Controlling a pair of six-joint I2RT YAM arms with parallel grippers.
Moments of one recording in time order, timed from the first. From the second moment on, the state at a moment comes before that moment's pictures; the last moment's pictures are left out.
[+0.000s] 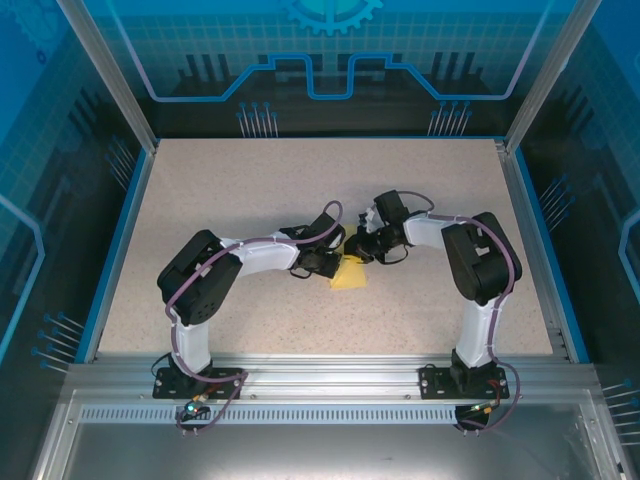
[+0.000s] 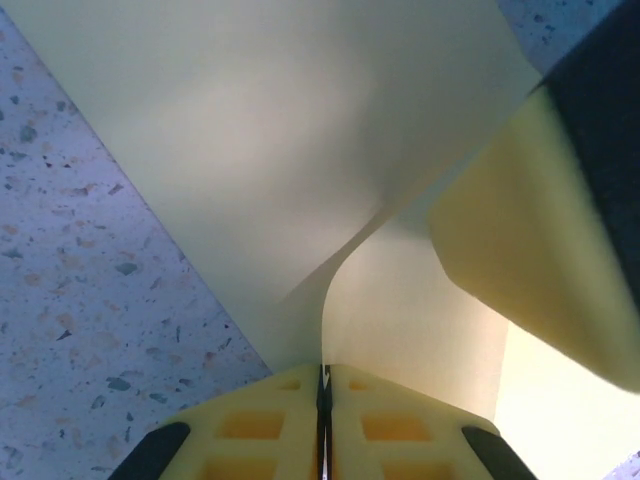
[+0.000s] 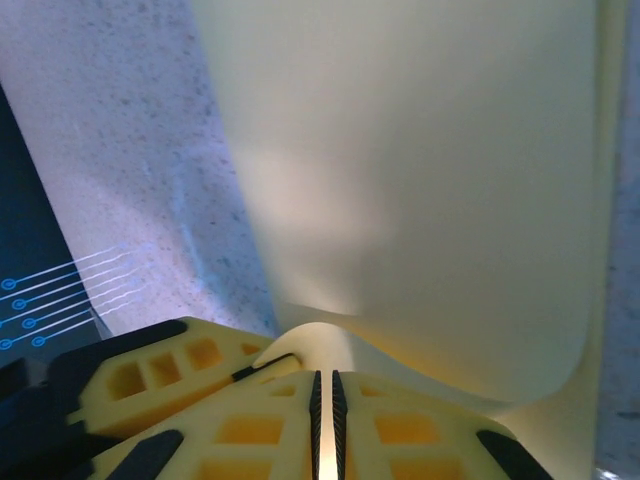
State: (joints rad) left arm -0.71 1.91 1.14 -0.36 0.01 -0.35; right arm 0.38 1.95 1.09 -0.29 -0.71 0.66
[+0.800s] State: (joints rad) left arm -0.71 1.86 1.14 -0.38 0.01 -0.35; right arm 0.38 1.97 1.09 -0.34 -0.66 0.60
